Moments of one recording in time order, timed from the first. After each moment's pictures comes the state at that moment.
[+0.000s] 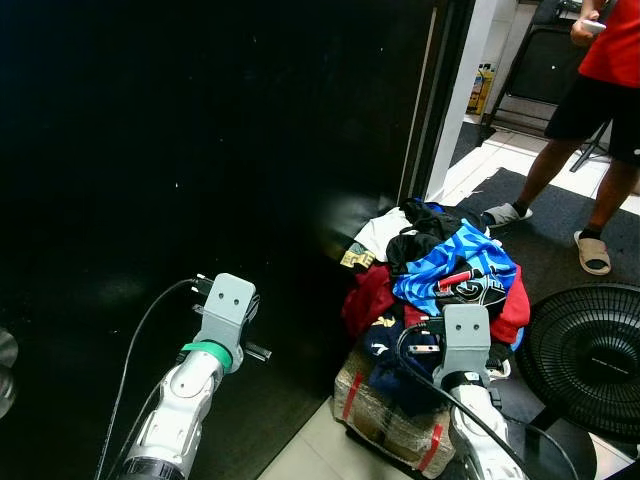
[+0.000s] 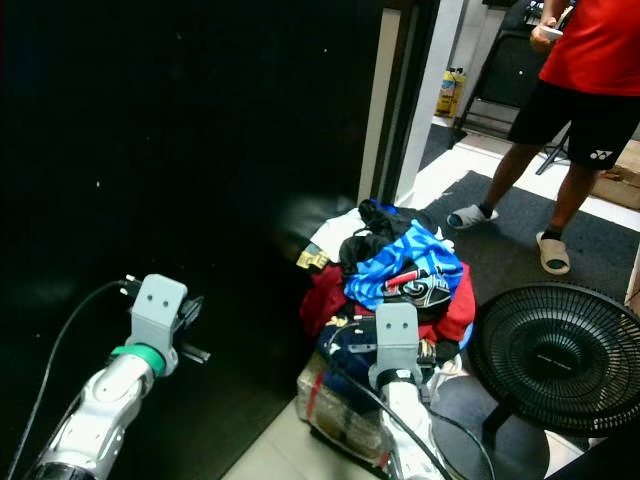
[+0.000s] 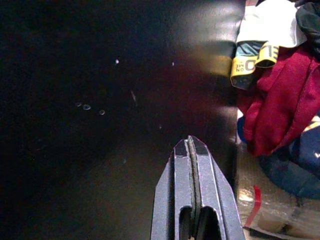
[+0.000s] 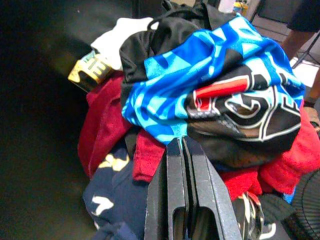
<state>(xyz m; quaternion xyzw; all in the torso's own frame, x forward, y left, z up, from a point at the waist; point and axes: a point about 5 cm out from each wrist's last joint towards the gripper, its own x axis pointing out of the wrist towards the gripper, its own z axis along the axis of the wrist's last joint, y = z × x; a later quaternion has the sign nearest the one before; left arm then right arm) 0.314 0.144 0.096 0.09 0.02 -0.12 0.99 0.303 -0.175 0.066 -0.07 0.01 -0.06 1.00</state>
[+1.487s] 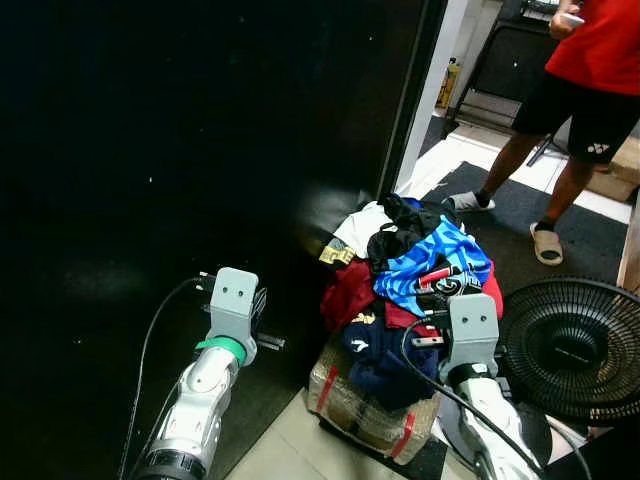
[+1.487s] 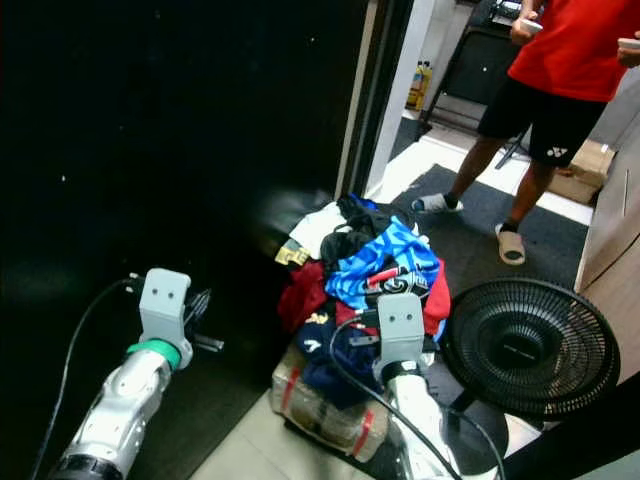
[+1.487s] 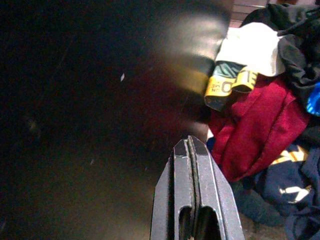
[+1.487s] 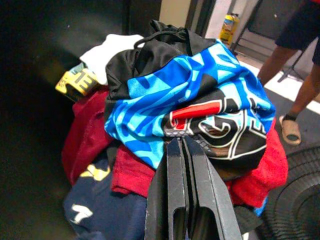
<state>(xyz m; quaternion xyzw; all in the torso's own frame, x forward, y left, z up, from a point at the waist) 0.325 0.128 0.100 0.03 0.01 -0.10 0.99 0.297 -0.172 0.085 -0.07 -0.01 -0.03 1.00</state>
